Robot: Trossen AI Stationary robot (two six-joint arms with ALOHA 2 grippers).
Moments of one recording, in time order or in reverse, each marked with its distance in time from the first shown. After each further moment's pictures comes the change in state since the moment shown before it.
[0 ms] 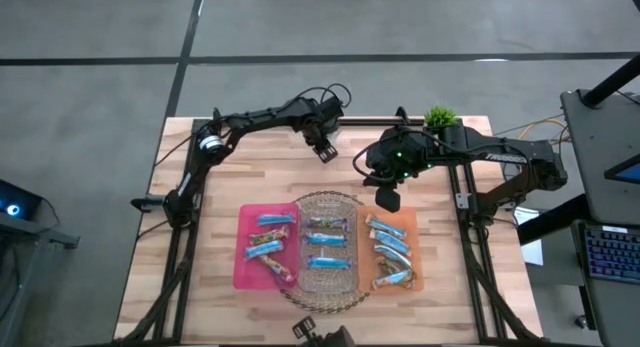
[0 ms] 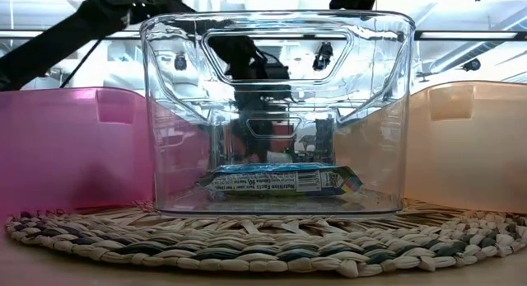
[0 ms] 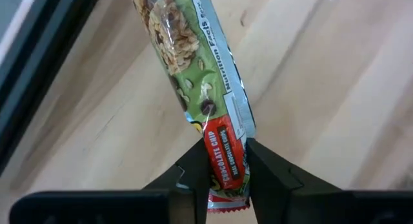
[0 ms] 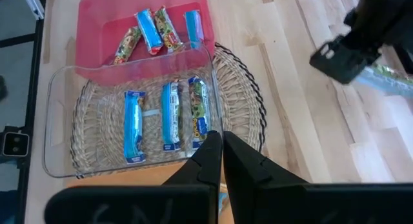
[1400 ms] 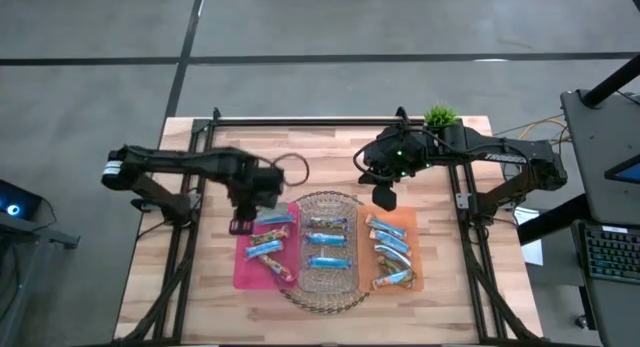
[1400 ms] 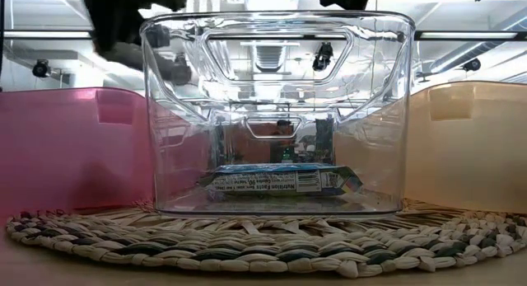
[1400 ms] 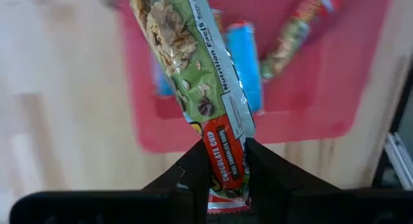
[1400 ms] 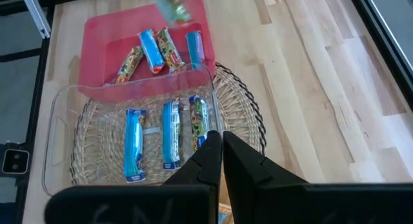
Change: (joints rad) left arm -0.520 -0.784 -0.517 -0.509 0.151 0.037; right arm 0.000 0.003 -0.002 0.069 0.008 -0.005
